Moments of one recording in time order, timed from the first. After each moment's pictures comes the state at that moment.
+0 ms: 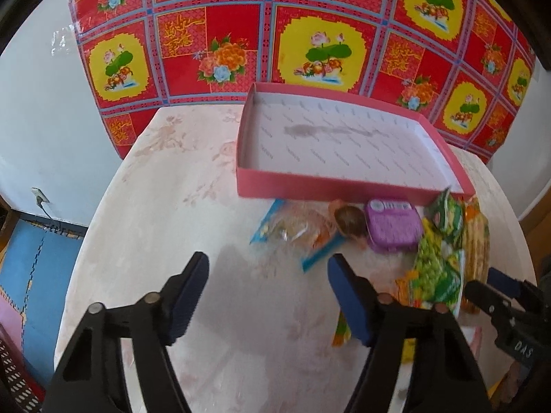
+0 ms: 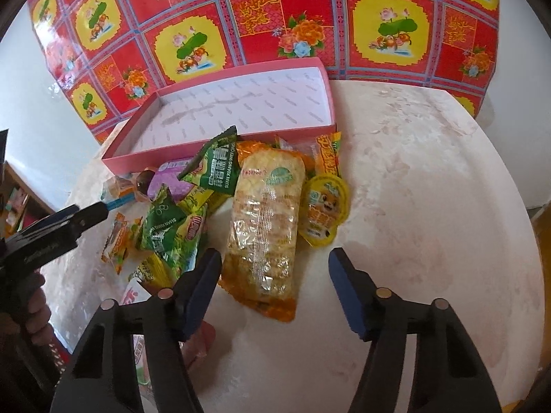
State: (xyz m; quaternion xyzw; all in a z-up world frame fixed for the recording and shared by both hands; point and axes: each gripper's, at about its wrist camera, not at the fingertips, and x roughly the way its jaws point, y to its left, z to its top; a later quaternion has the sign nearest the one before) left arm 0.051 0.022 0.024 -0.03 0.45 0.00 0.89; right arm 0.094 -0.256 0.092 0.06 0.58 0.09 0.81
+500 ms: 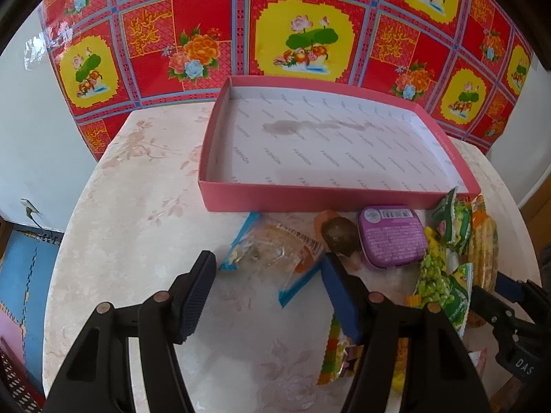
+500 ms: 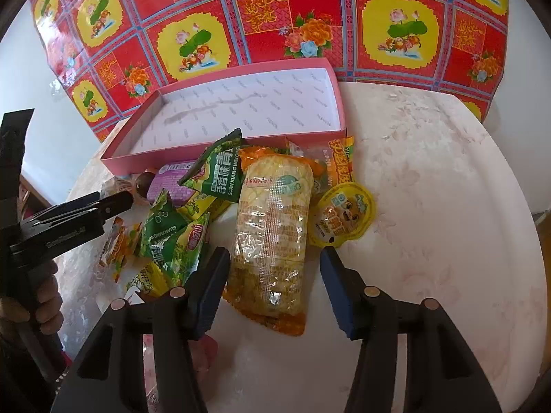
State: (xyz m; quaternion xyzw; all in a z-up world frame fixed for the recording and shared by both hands) left arm 0.075 0.005 0.010 -0.01 0.46 -0.02 0.89; right arm 0.101 -0.250 0.091 0.06 0.58 0.09 0.81
